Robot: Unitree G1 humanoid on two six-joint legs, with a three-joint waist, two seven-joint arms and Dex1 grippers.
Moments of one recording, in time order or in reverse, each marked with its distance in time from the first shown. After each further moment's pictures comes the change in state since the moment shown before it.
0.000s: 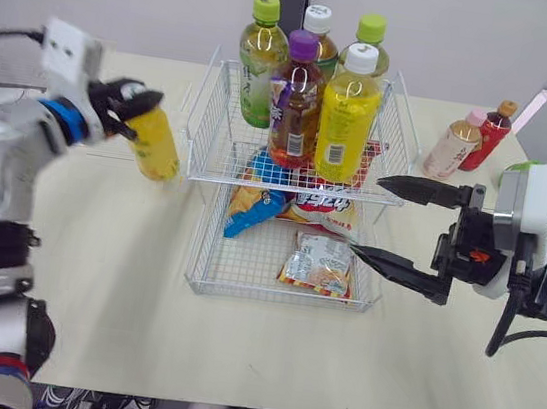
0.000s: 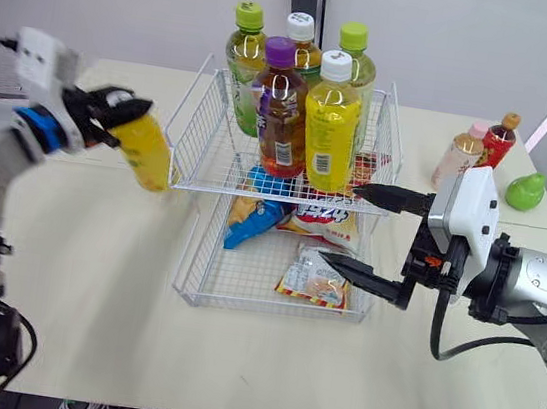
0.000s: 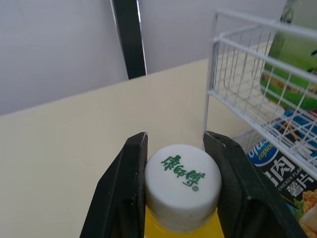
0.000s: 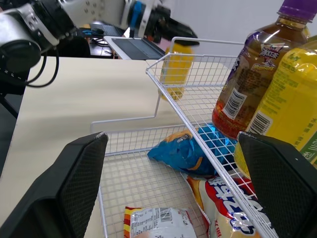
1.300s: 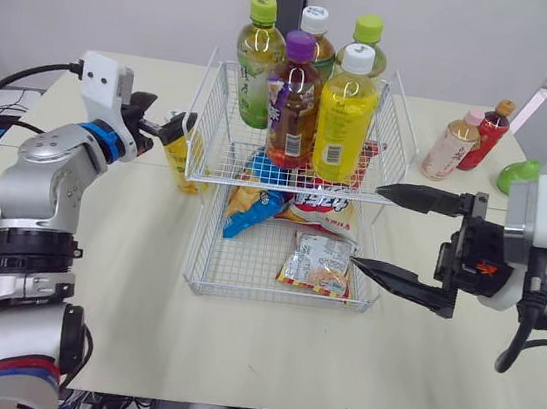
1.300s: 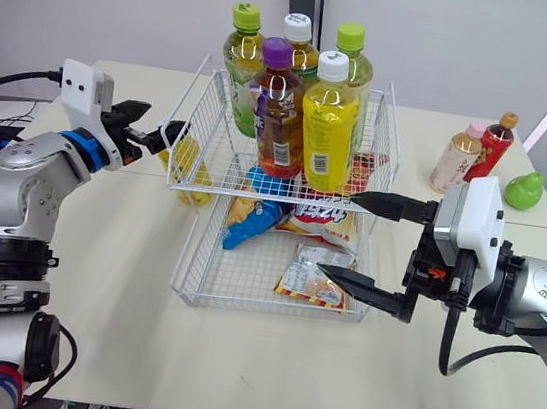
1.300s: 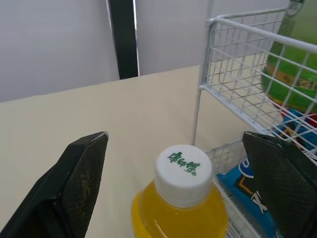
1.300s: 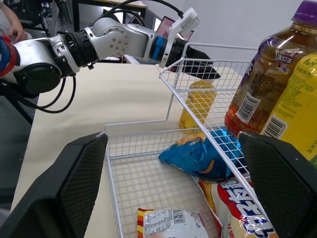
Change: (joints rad) left arm 0.040 -0.262 -0.040 0.160 0.101 -0.211 0.166; right arm 0.024 0.013 -0.015 -0.048 0.036 0.003 -0.001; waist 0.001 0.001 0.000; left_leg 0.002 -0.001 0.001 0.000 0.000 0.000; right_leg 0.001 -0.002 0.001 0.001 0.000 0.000
